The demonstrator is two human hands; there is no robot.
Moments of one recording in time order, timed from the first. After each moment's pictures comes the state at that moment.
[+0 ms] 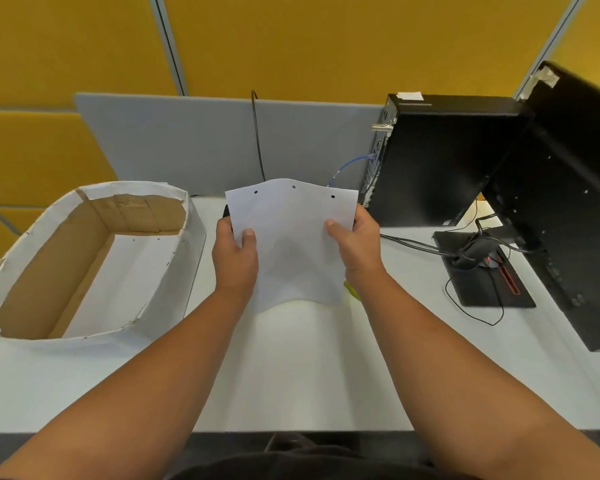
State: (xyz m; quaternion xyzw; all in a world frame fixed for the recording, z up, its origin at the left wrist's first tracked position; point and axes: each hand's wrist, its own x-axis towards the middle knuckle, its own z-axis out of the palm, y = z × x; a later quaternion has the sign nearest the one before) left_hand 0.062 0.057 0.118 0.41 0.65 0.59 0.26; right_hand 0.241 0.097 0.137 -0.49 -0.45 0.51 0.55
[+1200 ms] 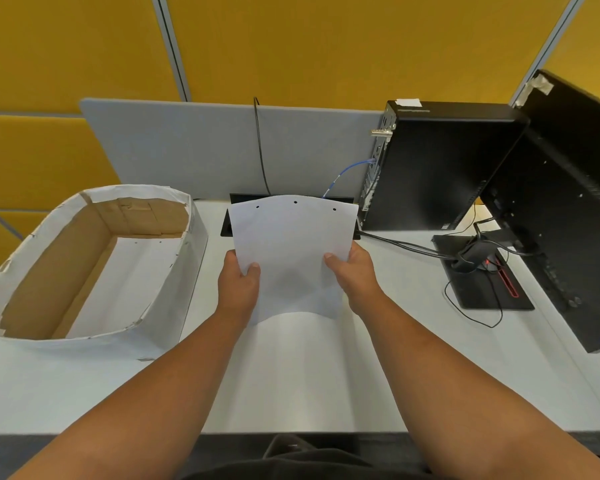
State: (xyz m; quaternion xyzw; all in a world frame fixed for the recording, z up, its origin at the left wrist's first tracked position) left_hand 0.060 0.032 0.094 0.39 0.68 0.50 0.36; right_hand 0.246 0.087 0.093 -0.60 -0.46 0.50 0.42
